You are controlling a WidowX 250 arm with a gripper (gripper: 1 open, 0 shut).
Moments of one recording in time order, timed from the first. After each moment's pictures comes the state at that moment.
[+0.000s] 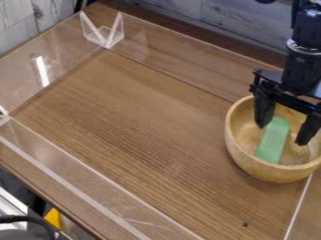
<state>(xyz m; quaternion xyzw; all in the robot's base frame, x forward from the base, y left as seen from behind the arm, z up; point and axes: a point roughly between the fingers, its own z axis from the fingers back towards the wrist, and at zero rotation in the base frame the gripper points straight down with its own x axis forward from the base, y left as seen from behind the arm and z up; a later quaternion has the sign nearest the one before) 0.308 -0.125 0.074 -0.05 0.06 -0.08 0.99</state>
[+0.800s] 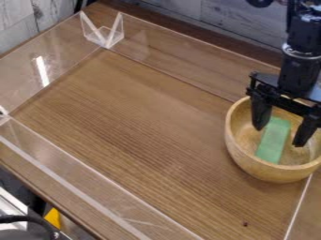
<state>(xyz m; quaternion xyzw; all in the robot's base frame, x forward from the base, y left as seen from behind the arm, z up) 0.311 -0.123 0.067 -0.06 0.04 -0.06 1.00</state>
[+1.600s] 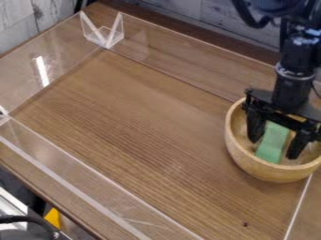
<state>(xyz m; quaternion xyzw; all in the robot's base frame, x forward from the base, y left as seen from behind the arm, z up) 0.314 -0.121 0.039 -0.05 0.04 -0.05 1.00</state>
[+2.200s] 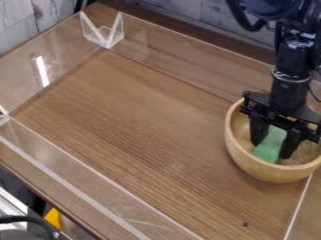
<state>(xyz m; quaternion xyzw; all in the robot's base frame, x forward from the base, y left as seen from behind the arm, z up) 0.309 -0.118 0.038 -0.06 0.05 -0.06 1.00</state>
